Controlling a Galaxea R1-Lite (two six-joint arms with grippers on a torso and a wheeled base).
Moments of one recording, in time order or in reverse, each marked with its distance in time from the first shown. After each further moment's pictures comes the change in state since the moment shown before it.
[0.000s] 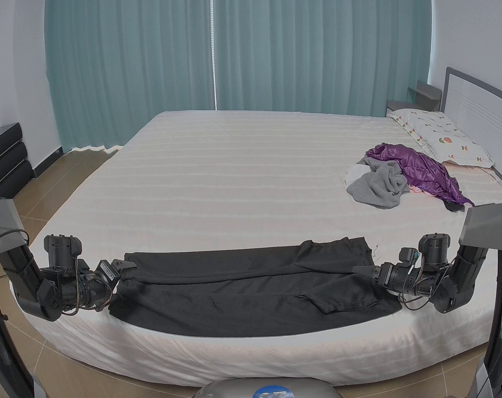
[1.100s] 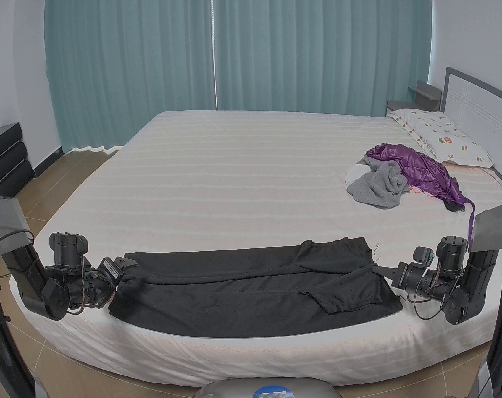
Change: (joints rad) left arm -0.039 0.011 -0.025 0.000 0.121 0.011; right arm -0.048 -0.034 0.178 -0.289 0.066 0.017
